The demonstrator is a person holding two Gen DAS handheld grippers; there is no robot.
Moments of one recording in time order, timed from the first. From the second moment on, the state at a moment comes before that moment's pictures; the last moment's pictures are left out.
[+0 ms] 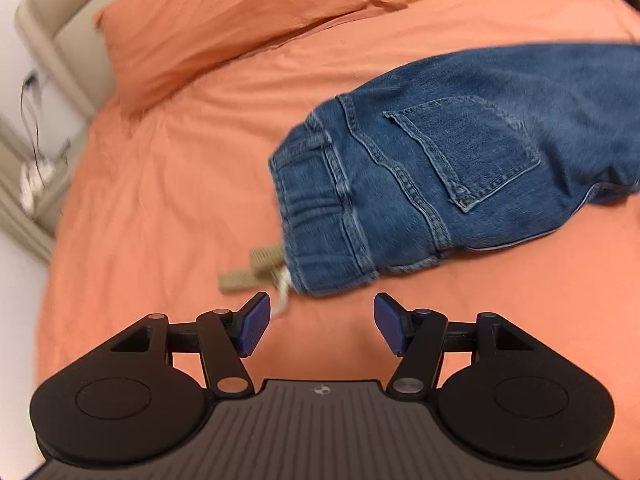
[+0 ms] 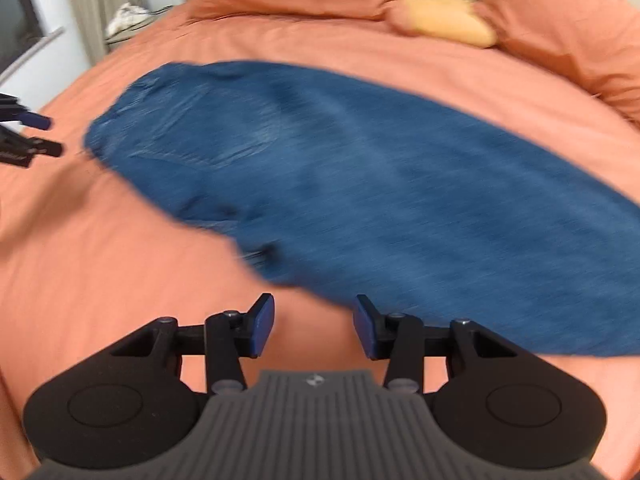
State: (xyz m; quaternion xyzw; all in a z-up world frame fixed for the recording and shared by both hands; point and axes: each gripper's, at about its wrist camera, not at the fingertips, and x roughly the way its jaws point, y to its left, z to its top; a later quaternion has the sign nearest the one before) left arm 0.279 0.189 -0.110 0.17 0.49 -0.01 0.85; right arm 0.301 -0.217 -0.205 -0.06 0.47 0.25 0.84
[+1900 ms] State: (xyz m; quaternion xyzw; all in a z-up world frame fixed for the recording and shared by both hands) left arm 0.126 0.352 -0.146 -0.39 0.42 0.20 0.79; right arm 0.184 -0.128 -0.204 0.00 0.50 0.36 0.79
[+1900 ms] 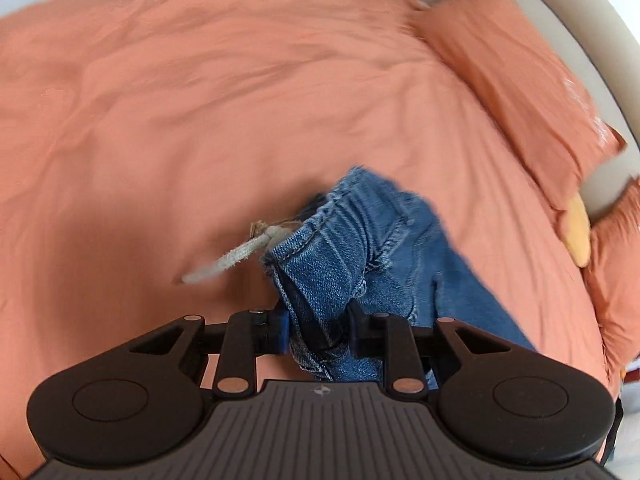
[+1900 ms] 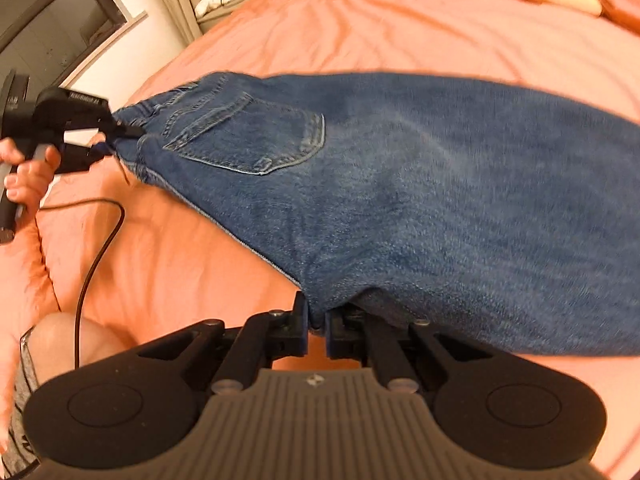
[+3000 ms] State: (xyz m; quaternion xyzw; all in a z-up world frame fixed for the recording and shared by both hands) left arm 0.209 0.372 -0.011 0.01 0.54 0.03 0.84; right arm 0.242 -0.109 -0.151 -0.11 0.49 0.27 0.82
